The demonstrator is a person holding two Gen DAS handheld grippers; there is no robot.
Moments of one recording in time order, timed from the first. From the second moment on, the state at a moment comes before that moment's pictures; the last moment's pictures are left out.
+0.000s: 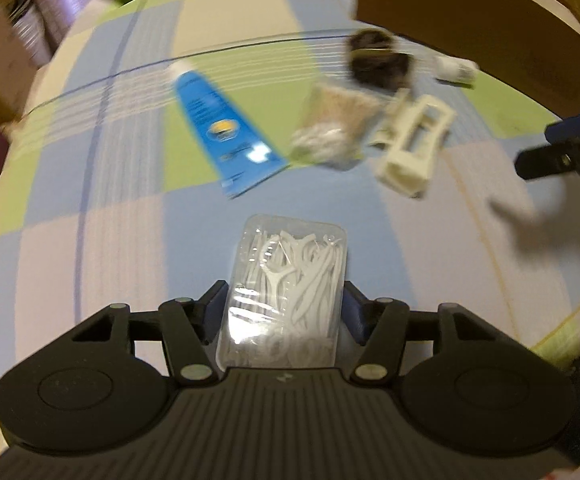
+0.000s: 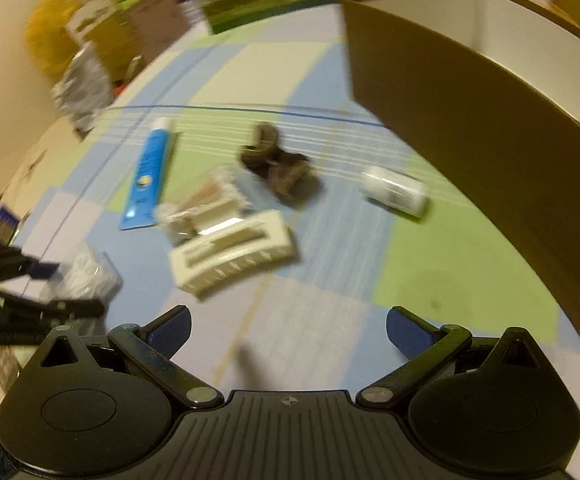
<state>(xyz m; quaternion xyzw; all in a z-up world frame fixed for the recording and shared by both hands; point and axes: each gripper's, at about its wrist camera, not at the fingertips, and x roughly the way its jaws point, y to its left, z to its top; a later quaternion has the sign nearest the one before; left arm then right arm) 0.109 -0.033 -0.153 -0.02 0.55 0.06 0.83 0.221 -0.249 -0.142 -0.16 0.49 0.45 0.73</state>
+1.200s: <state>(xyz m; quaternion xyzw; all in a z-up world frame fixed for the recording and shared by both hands) 0.116 0.049 -0.155 -0.10 0.53 0.18 0.83 0.217 -0.195 -0.170 -0.25 0.42 0.50 0.72</state>
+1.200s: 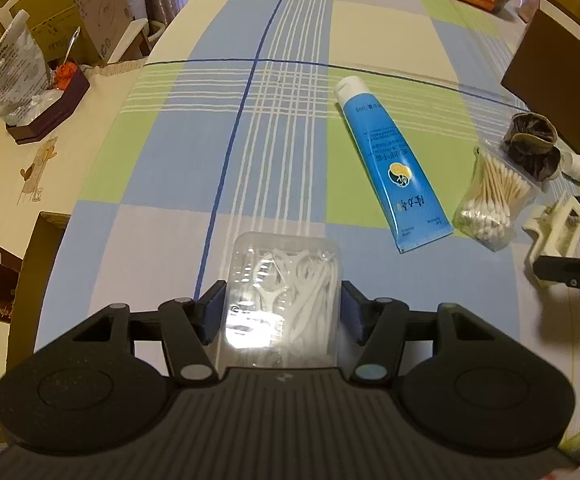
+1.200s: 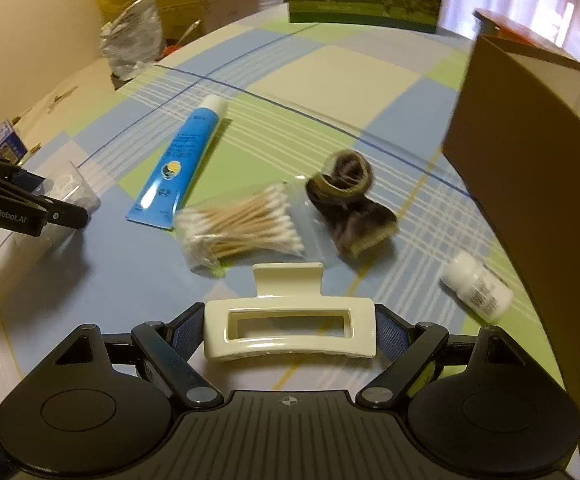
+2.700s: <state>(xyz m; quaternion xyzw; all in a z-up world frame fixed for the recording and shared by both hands) 0.180 -0.065 -0.035 -0.05 0.41 0.03 0.91 0.266 -0.353 -0.046 -0.10 0.38 0.44 0.81</state>
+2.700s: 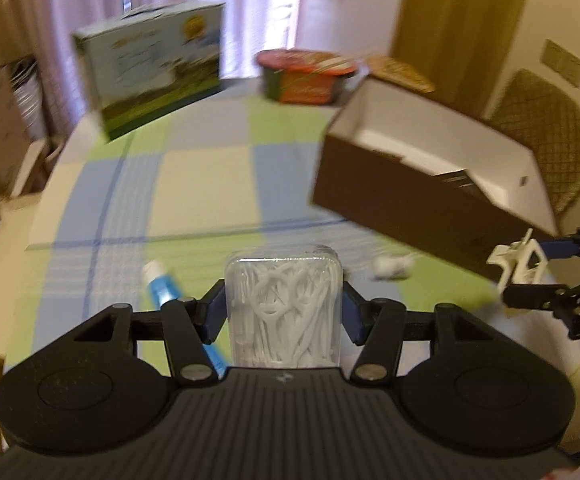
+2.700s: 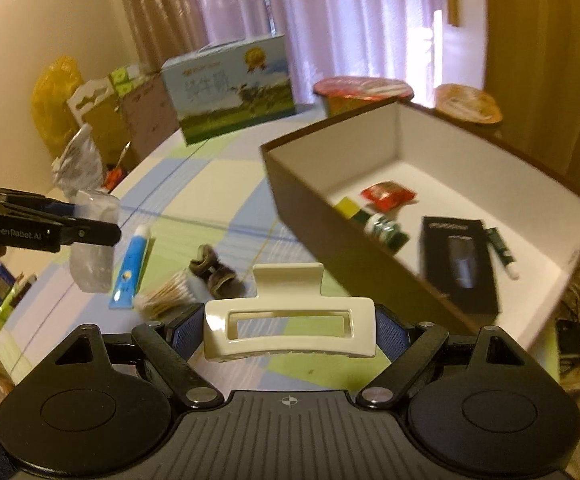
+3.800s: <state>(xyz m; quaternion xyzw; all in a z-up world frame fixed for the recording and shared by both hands) 0.455 -0.175 -0.034 -0.01 0.42 -0.08 0.91 0.493 -0.316 -0.076 -0.08 0.40 0.34 0.85</state>
